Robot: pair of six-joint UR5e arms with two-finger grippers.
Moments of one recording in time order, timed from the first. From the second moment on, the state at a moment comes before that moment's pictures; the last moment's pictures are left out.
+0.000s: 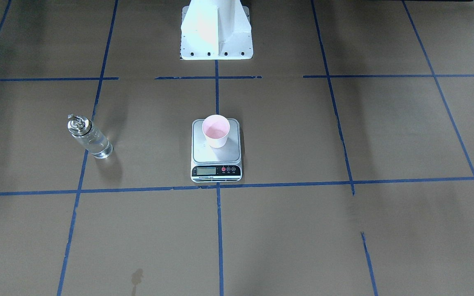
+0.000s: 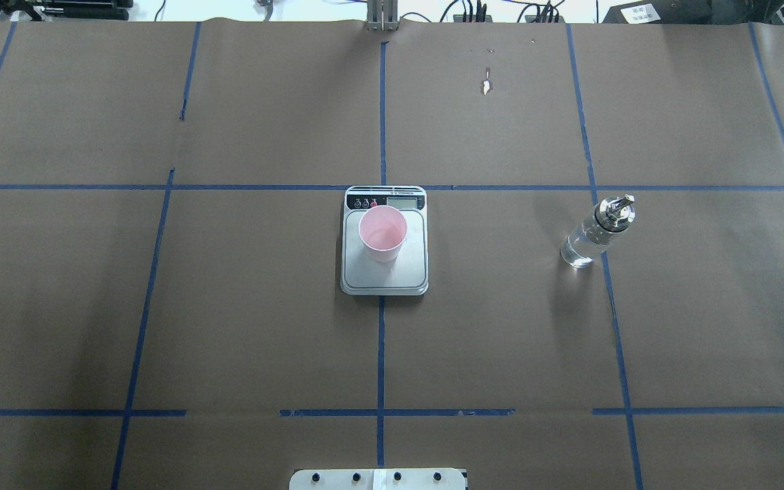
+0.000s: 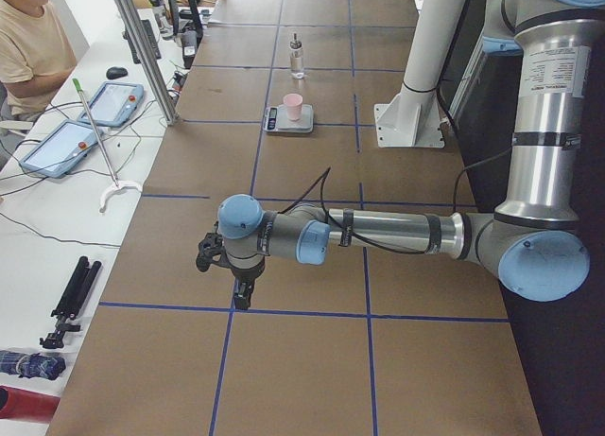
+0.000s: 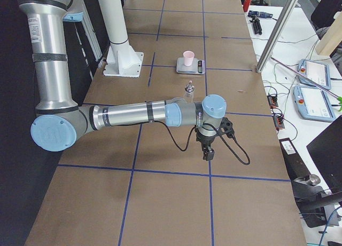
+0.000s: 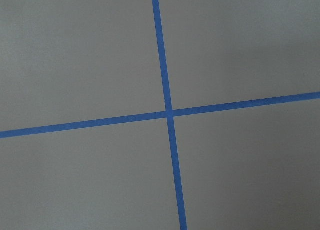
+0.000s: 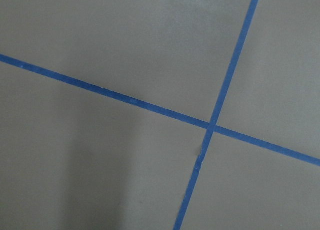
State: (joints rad) left arm -1.51 -1.58 -1.59 -1.70 -2.34 -0.02; right arm 1.47 -1.50 1.65 -1.63 2.30 -0.18
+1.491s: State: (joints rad) left arm -1.52 -1.56 -1.64 -1.67 -2.41 0.11; right arm 1.44 -1.55 1.66 -1.63 2.31 -0.17
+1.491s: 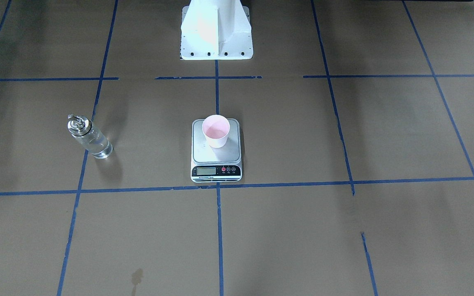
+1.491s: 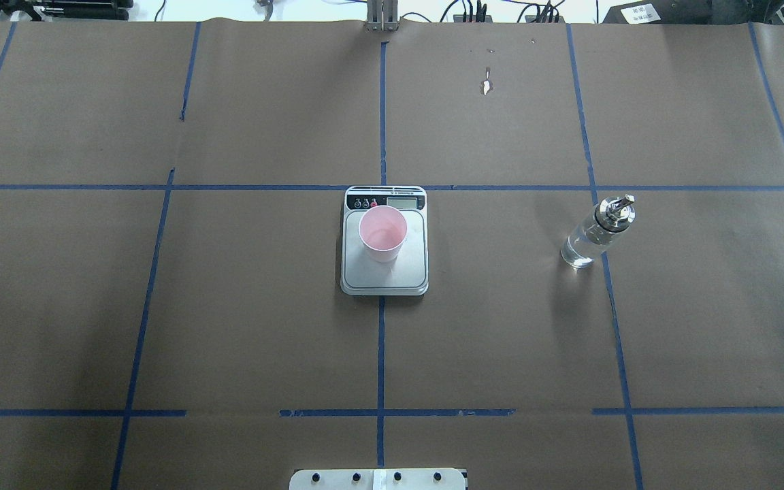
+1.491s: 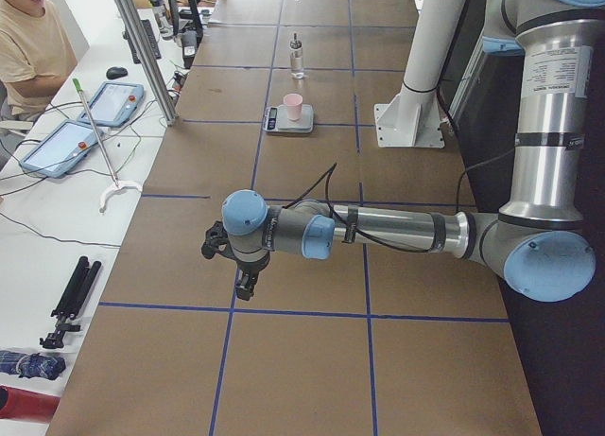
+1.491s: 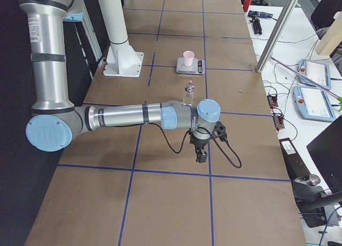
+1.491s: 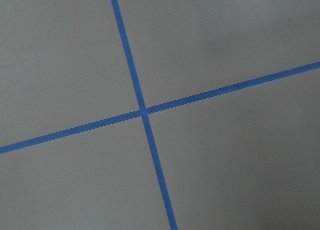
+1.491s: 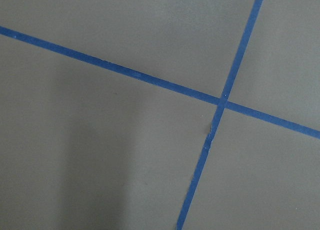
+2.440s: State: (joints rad) left arm -1.55 -1.57 -1.63 -1.68 -2.34 0.02; right arm 1.44 -1.55 1.65 -1.63 2.31 -0.18
